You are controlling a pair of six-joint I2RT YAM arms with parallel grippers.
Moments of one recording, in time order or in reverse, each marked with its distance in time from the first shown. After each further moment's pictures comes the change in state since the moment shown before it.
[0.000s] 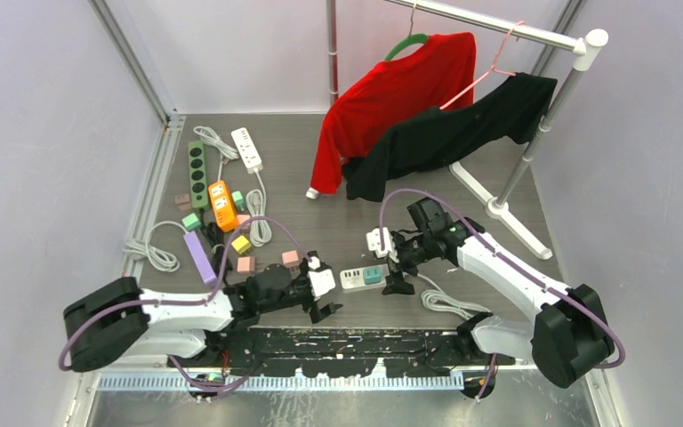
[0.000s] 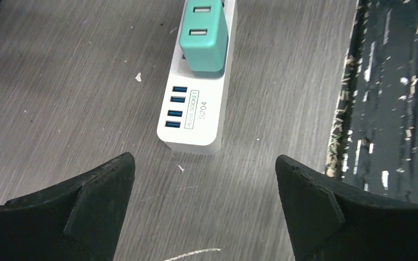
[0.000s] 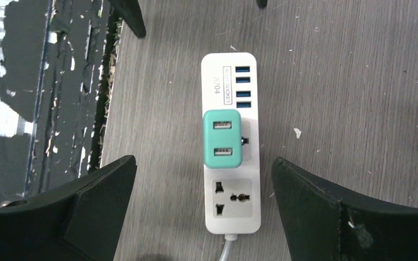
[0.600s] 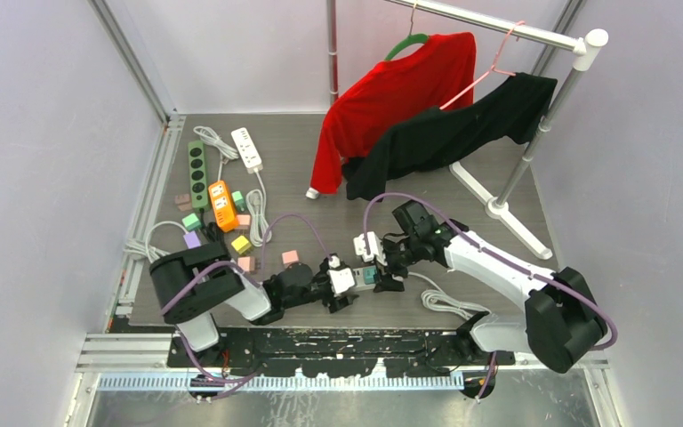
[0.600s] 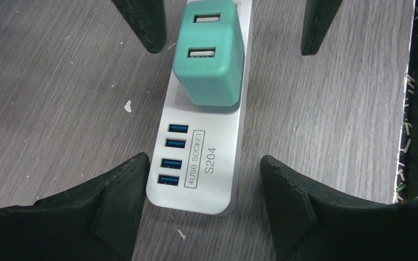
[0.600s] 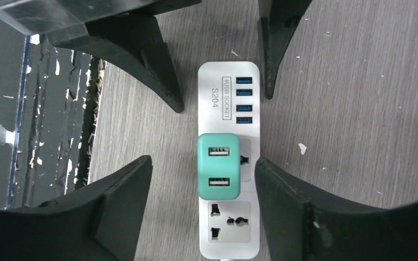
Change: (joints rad) left arm 0.014 0.566 0.075 0.523 0.002 0.064; right arm 0.105 0.085 -0.008 0.133 0.078 0.085
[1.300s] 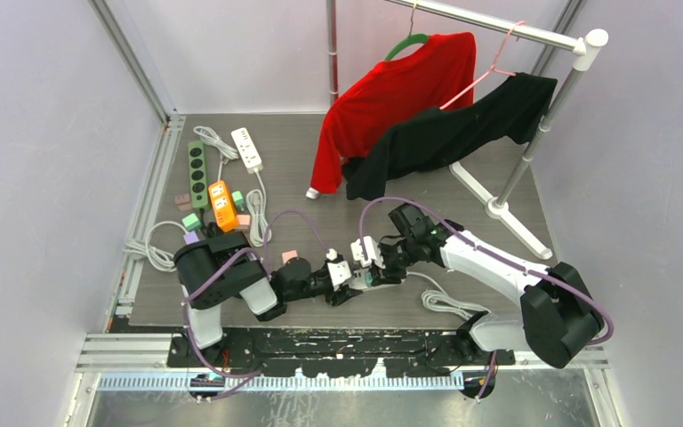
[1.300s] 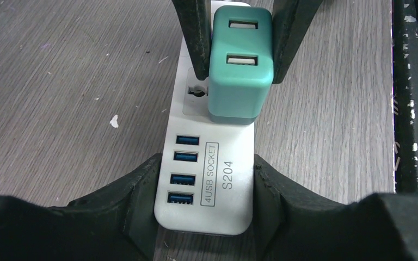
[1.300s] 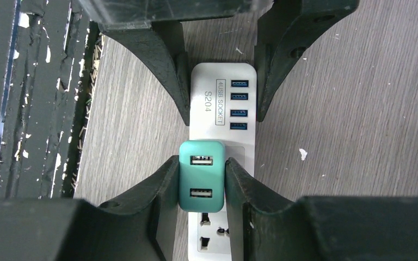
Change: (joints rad) left arm 0.068 0.183 0.023 0.223 0.150 -0.092; right arm 0.029 0.035 -0.006 0.016 0.024 -0.053
